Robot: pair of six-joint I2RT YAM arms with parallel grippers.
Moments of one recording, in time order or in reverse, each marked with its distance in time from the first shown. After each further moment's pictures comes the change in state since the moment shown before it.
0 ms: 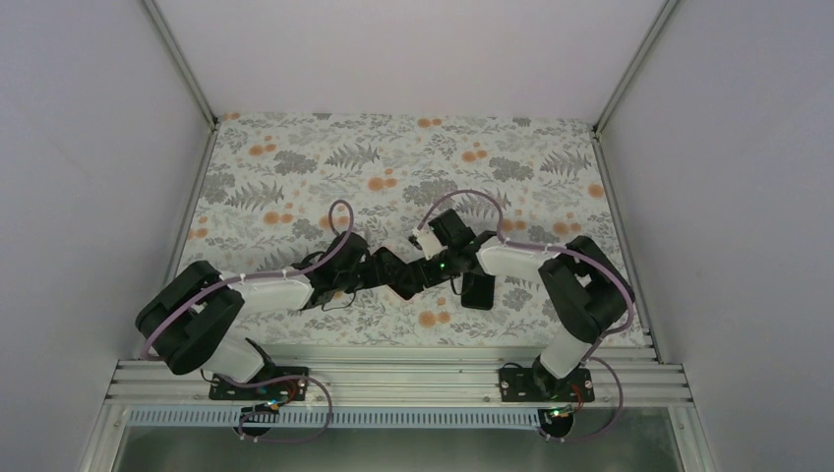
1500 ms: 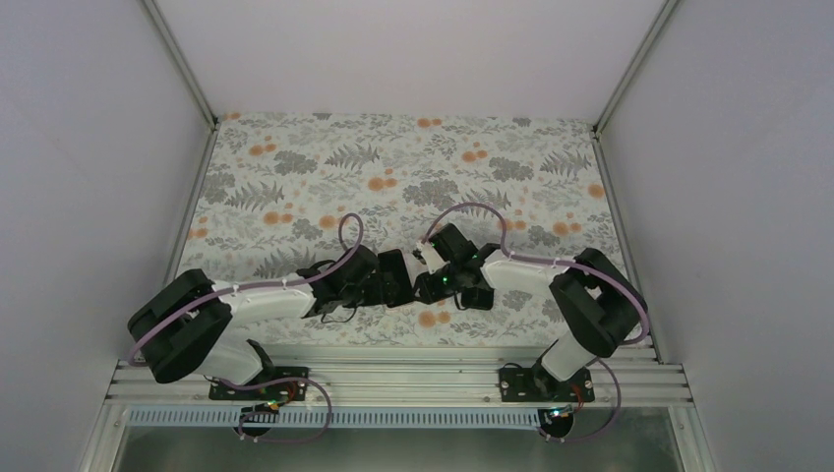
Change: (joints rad) left arm -0.126 -0.058 0.028 -0.229 -0.069 0.002; right arm 0.075 -0.102 -0.106 -0.024 0.033 0.119
